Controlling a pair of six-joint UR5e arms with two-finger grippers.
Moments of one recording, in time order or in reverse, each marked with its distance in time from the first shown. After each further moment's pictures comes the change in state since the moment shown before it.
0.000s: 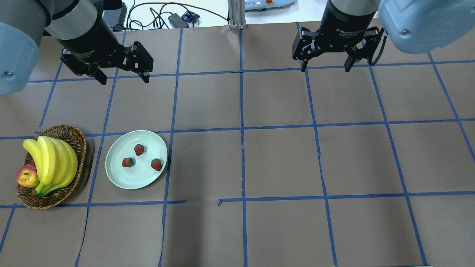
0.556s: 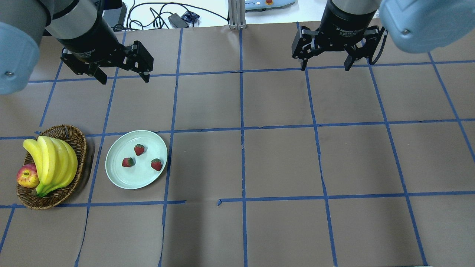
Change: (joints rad) left arm 0.000 -0.001 0.000 0.002 -0.003 -0.002; right arm 0.000 -0.001 0.000 -0.002 0.002 0.007
